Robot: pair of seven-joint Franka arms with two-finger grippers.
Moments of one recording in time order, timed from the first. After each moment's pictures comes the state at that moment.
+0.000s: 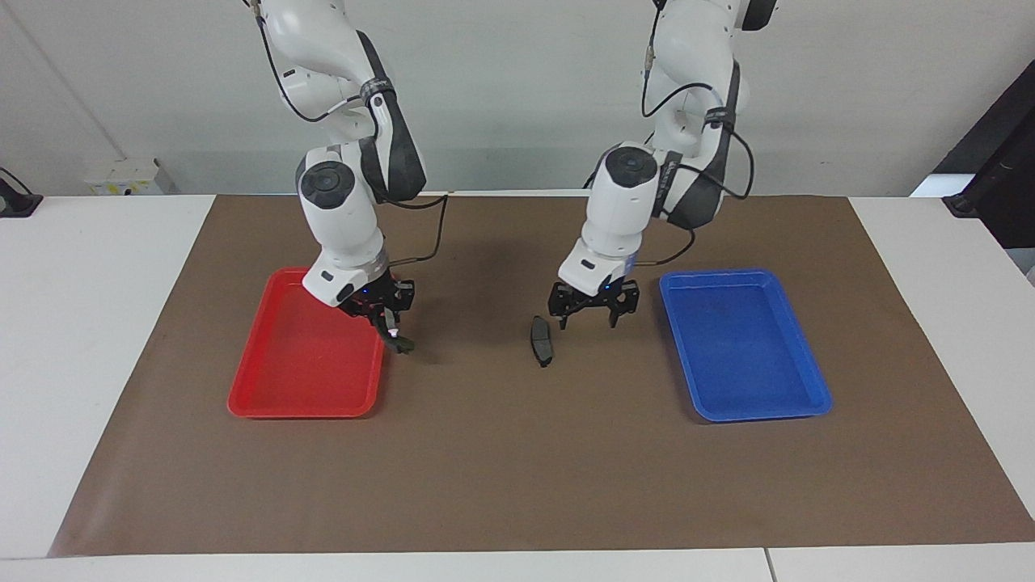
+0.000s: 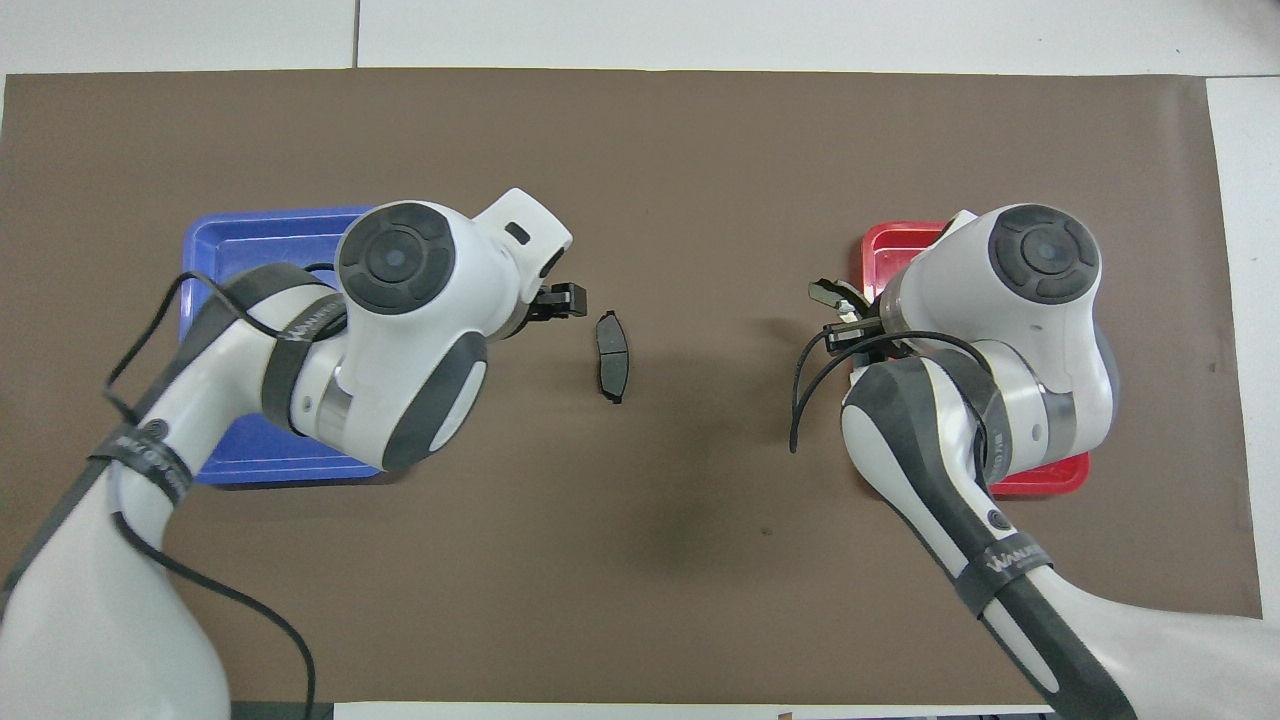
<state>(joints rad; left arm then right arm) -0.56 0.19 0.06 -1.84 -0.02 2.12 -0.43 0.38 0.15 -0.10 -2.03 0.03 2.17 0.14</state>
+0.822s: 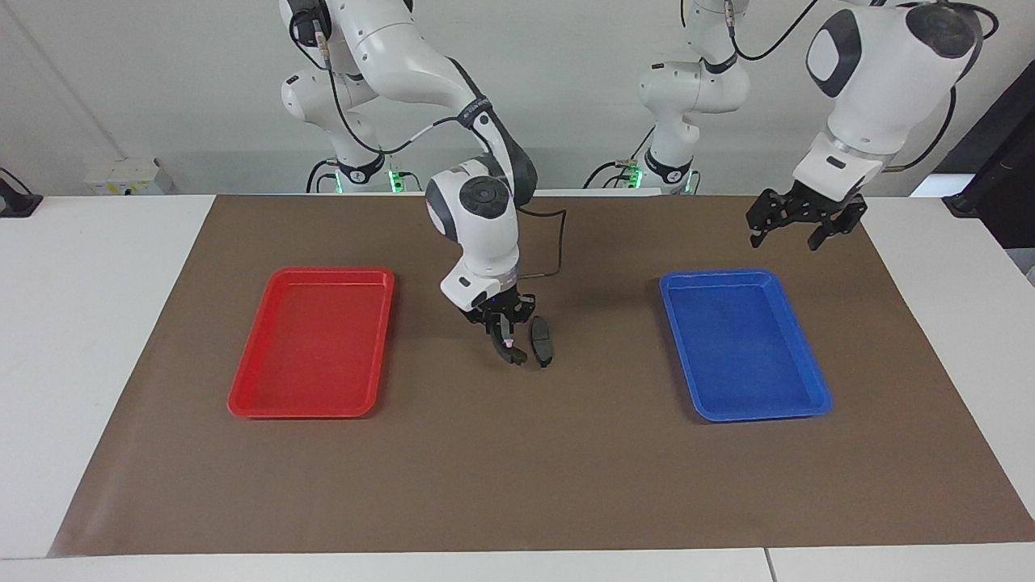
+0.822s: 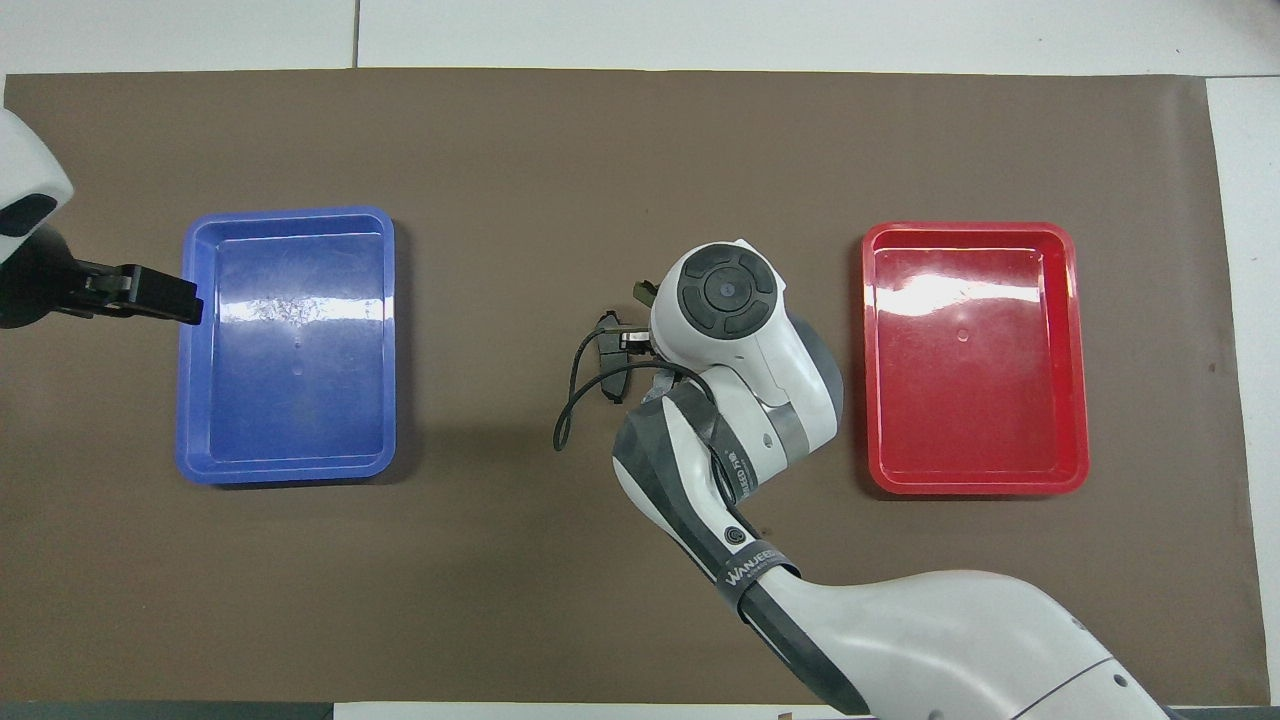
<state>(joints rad) -0.15 -0.03 0.07 -1.66 -0.02 1.62 0.08 0.65 0.41 -0.09 -1.78 0.08 2.25 0.57</state>
